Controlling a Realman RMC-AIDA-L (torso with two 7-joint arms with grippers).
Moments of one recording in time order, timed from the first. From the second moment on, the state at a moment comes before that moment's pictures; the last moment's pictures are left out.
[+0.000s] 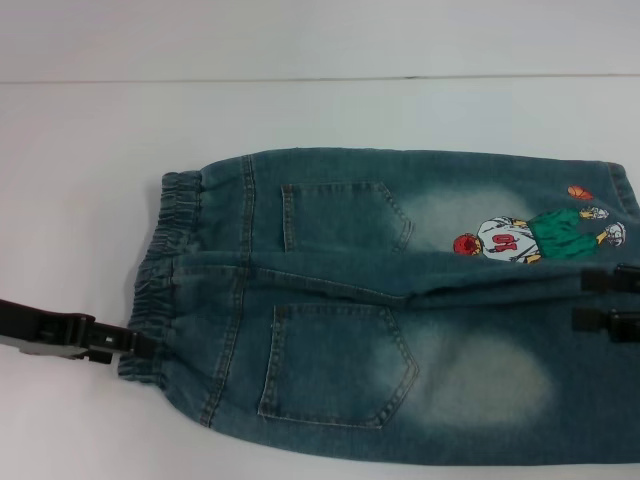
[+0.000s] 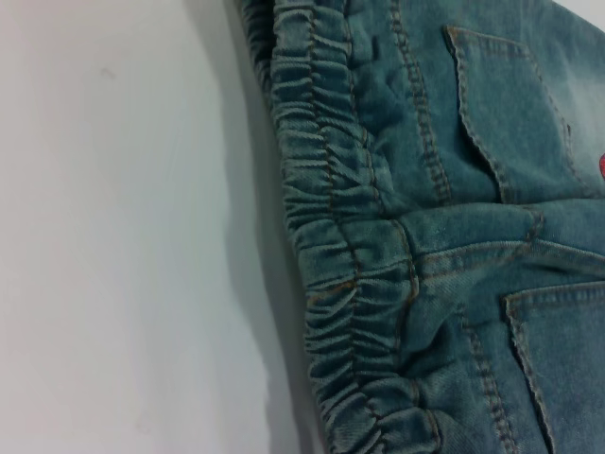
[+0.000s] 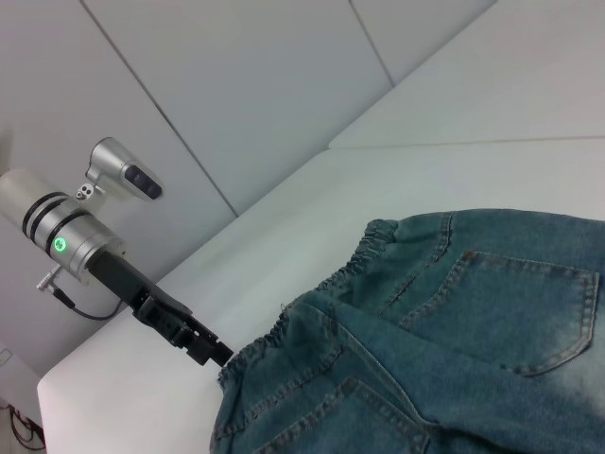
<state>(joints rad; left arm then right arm) -0.64 -2.03 0.43 0.78 2.73 1.69 -2.27 0.46 1.94 -0.32 -0.64 -2.31 -1.88 1.56</state>
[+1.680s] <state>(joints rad) -0.68 -2.01 0.44 0.69 2.76 1.66 -2.28 0.45 1.94 -0.31 -0.64 -2.31 -1.88 1.56</state>
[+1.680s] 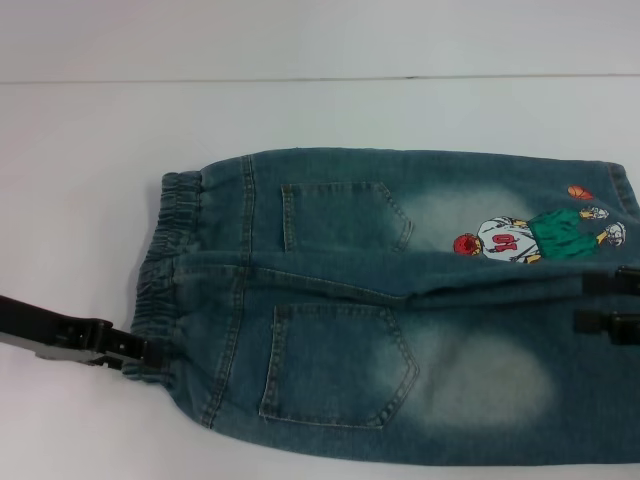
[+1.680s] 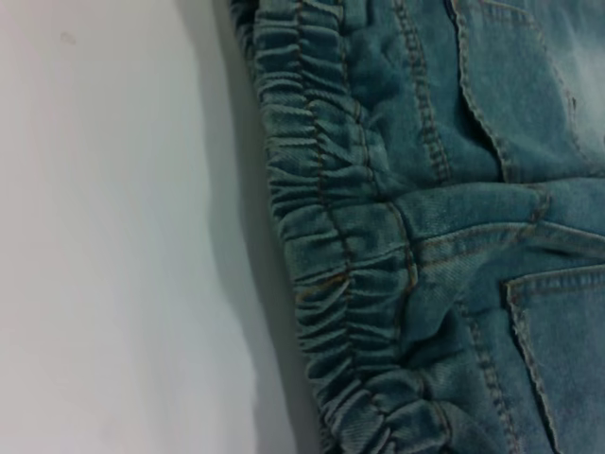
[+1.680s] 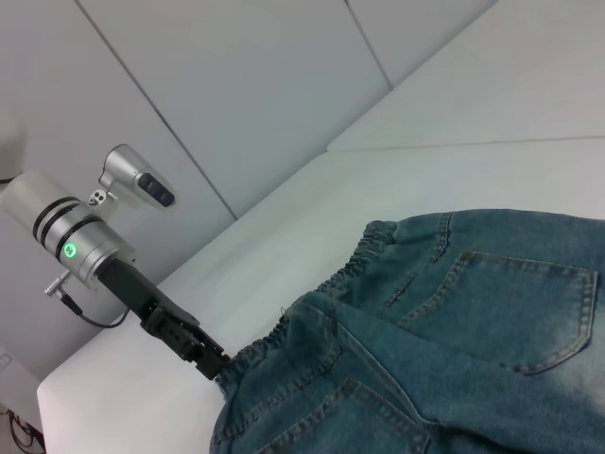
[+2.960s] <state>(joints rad) -0.68 -2.01 0.44 0.70 2.78 1.63 -2.27 0.45 1.95 -0.31 -0.64 -2.31 -1.88 1.57</state>
